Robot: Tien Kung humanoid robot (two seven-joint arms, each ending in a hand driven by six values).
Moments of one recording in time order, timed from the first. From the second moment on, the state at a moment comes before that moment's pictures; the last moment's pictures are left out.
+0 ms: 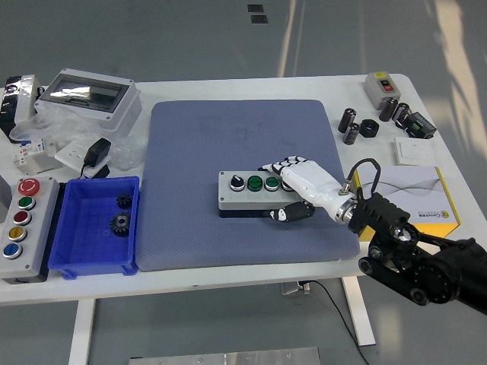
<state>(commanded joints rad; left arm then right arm) -0.02 0.11 -1.58 -0.18 1.50 0.07 0.32 0.62 -0.35 0.42 1.07 -1.84 -0.35 0.09</state>
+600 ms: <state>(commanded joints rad) -0.02 0.11 -1.58 -0.18 1.50 0.07 0.32 0.62 -0.38 0.43 1.12 -1.70 -0.28 0.11</state>
